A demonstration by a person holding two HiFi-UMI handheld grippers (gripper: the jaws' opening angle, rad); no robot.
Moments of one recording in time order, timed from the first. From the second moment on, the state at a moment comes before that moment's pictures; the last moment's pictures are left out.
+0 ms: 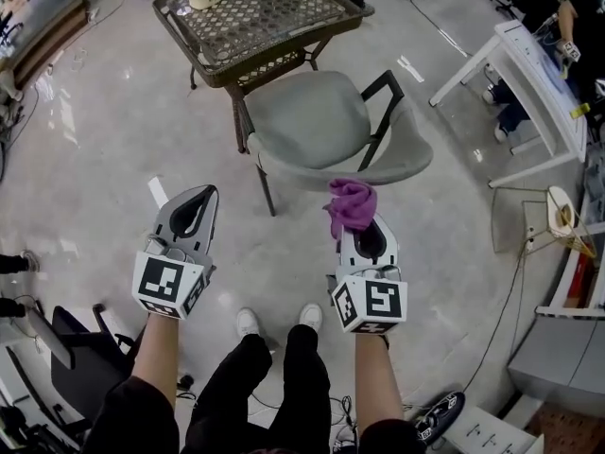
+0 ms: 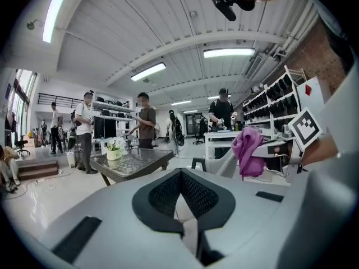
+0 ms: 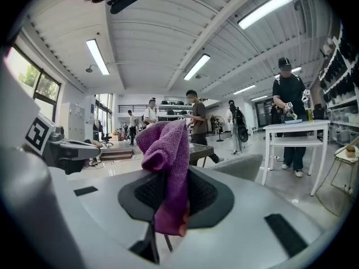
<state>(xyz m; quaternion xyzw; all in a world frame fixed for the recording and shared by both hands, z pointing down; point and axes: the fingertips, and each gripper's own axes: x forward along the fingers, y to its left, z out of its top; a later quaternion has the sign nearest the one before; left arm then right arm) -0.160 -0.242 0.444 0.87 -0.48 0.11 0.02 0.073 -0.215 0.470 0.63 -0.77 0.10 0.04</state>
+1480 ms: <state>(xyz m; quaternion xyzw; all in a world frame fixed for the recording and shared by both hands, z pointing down) -0.113 -0.235 0.596 0.87 -0.47 0.16 0.03 0.194 -0.238 0.558 0.71 -0.70 0.07 0.00</state>
